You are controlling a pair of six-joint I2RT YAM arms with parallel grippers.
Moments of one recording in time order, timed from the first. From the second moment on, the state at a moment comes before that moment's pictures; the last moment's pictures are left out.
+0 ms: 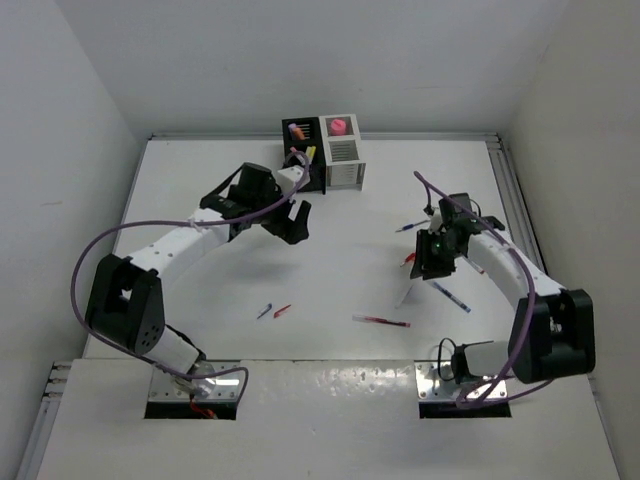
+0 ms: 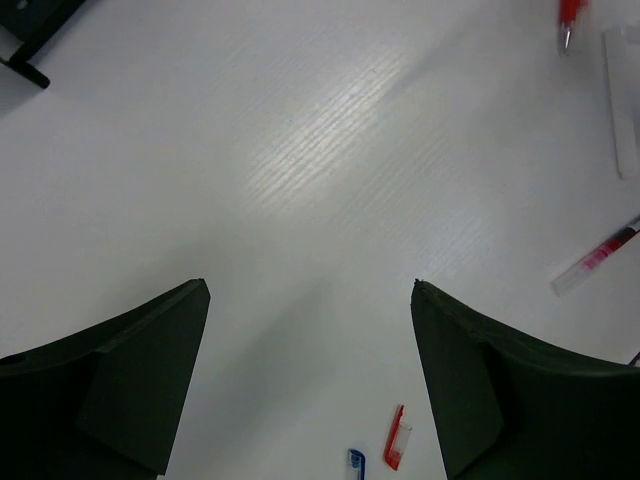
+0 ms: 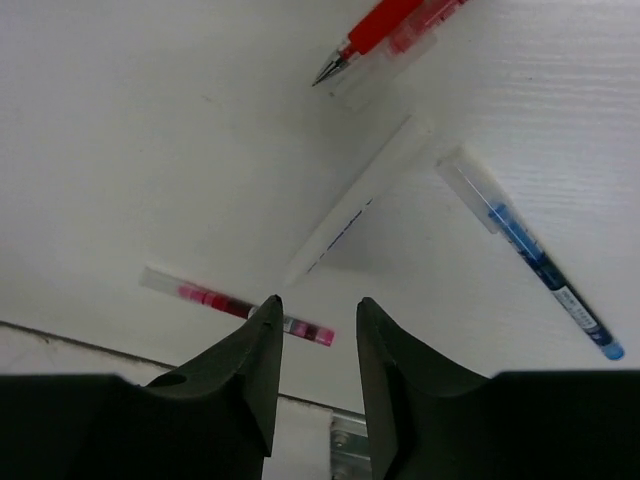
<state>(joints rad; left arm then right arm) -0.45 1.52 1.13 -0.35 0.35 0.09 0.12 1.32 0.83 -0.74 -0.25 0.16</state>
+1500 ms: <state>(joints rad) -0.25 1.50 1.05 -0.32 0.44 0.01 0.18 1.55 0.91 -0.72 -0.26 0.34</state>
